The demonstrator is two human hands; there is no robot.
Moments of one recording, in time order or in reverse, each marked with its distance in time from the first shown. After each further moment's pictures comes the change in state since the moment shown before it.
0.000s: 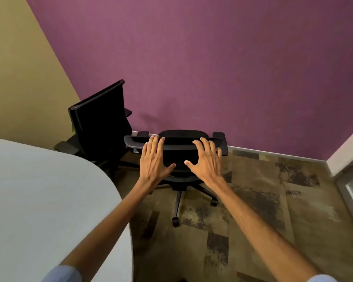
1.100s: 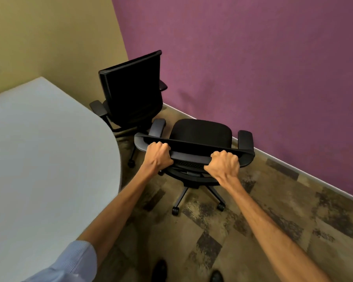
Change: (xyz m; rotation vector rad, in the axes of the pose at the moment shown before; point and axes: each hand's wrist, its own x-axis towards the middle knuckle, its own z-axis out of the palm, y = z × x) left_hand 0.058 0.043 0.038 0.110 -0.362 -0.334; right_hand 0.088 0.090 0.041 -0.206 -0.340 -0.249
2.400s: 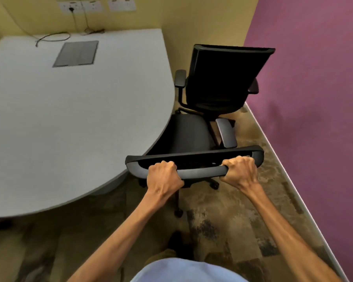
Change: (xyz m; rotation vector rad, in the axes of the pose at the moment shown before) left_hand -0.039 0.069 0.009 -0.039 0.029 -0.898; right_hand 0.155 -0.003 0.011 0.216 -0.027 -0.996
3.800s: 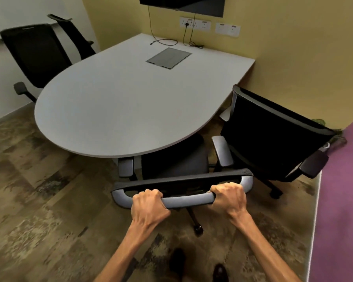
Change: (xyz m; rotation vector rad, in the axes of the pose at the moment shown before) left_hand 0.115 0.272 0.034 0.055 0.064 -0.781; right_hand 0.210 0.253 0.013 0.169 -0.051 -0.759
